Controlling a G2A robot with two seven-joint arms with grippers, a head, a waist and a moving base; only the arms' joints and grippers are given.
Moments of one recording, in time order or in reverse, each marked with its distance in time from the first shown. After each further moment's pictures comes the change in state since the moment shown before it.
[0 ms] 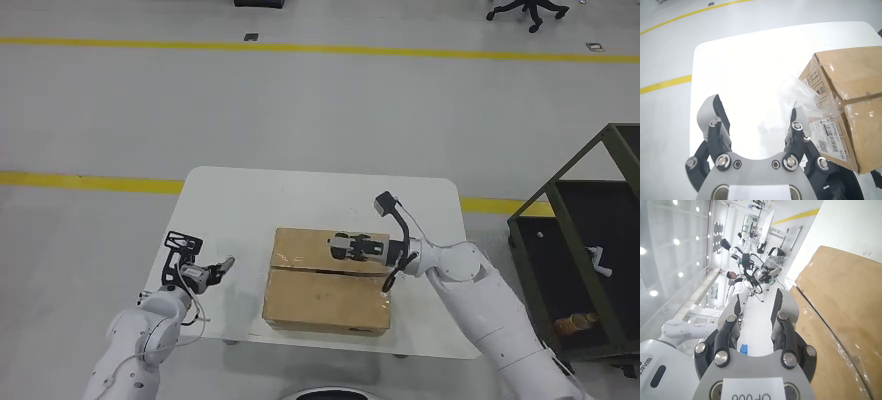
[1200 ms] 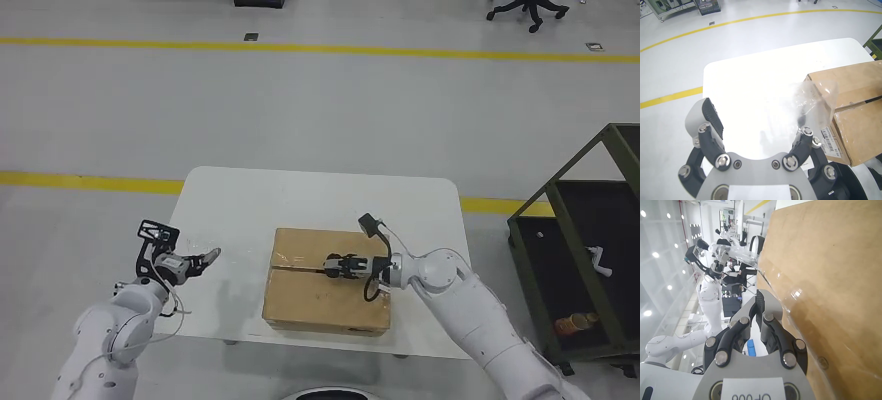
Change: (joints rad) left arm -0.001 0.031 -0.107 -0.057 -0.066 -0.104 0.007; right arm 0.049 -0.046 -0.126 0.191 -0.074 0.073 -0.046
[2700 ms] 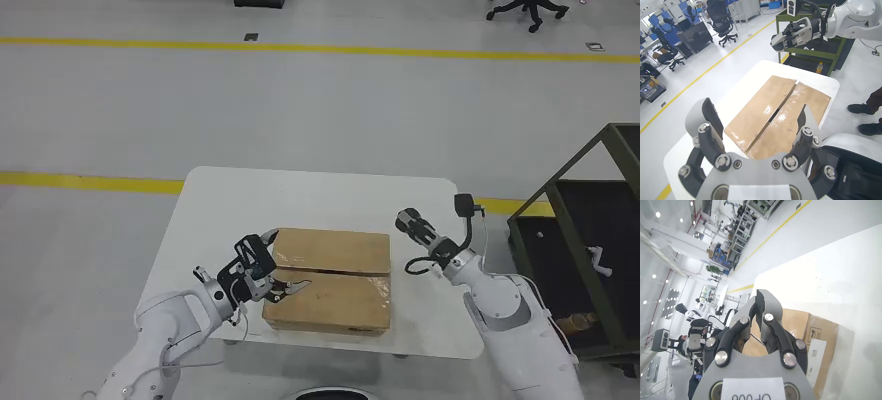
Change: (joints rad) left arm -0.042 0.012 0.306 -0.217 0.167 -0.302 0.236; right arm -0.387 0.113 0.445 -0.553 -0.374 0.163 -0.519
